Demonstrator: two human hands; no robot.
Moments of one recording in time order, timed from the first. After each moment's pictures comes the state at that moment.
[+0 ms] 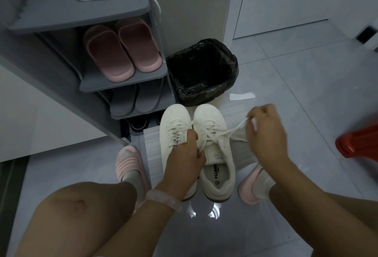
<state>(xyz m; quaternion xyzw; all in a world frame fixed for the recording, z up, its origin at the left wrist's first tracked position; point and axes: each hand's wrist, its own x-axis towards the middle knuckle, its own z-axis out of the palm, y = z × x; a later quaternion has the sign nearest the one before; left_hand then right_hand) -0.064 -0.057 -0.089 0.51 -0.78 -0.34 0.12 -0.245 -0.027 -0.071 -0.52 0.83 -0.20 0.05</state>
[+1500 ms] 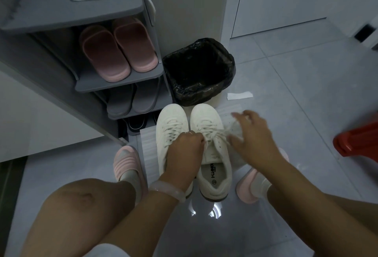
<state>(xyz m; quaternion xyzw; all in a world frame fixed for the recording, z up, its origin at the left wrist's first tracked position) -0.083 -0.068 -0.093 0.50 -0.84 -0.20 0.11 -0.242 -0.021 -0.068 -0.56 0.79 -0.13 0.21</state>
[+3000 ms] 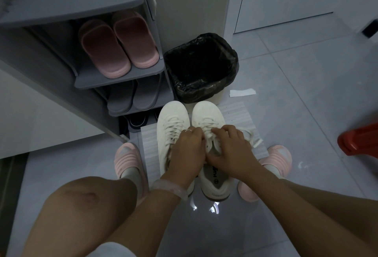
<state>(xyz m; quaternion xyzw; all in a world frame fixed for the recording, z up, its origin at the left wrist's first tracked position) -0.086 -0.068 -0.095 0.51 -0.80 -0.28 0.13 -0.200 -0.021 -0.098 -0.57 0.76 -0.13 0.27</state>
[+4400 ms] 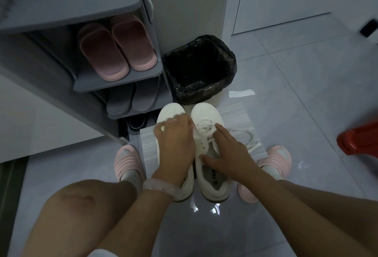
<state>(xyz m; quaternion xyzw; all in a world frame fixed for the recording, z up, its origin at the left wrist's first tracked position) -0.081 -0.084 -0.060 0.59 -0.78 -0.15 0.14 -0.205 -0.022 -0.103 -0.59 0.73 -0.11 0.33</state>
